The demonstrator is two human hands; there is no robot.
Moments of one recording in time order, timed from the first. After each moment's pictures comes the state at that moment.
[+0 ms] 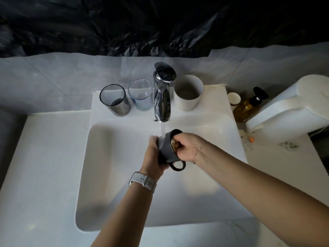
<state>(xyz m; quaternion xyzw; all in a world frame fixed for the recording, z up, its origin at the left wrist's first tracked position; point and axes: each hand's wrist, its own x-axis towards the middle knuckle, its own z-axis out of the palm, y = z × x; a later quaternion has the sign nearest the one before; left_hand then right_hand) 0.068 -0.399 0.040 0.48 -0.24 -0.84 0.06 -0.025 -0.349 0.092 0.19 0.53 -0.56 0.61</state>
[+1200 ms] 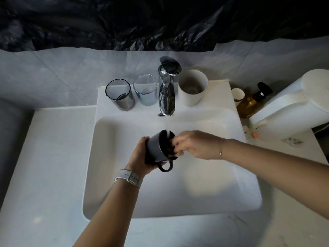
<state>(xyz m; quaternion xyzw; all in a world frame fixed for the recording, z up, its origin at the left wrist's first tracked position) 0.108 -0.423 0.042 0.50 -0.19 -0.84 0.03 -0.054 -0.308 0.081 -0.74 0.60 -0.17 0.26</state>
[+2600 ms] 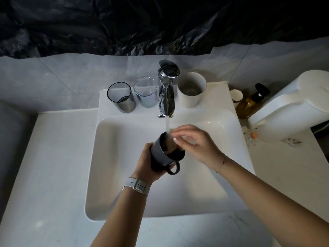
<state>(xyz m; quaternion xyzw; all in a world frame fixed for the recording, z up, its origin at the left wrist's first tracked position) 0.109 -0.395 0.063 0.51 -0.18 -0.84 0.04 -0.024 -0.293 0.080 -0.41 0.71 -0.49 0.29</state>
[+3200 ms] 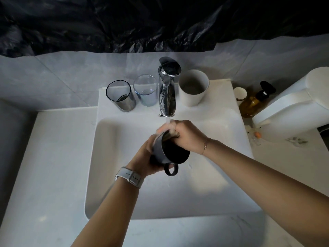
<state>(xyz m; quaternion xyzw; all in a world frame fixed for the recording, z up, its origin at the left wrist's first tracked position) 0.102 -0.417 0.070 0.45 -0.31 -0.84 -0.06 -0.037 -0.341 0.076 -0.52 0.69 -0.38 0.34</state>
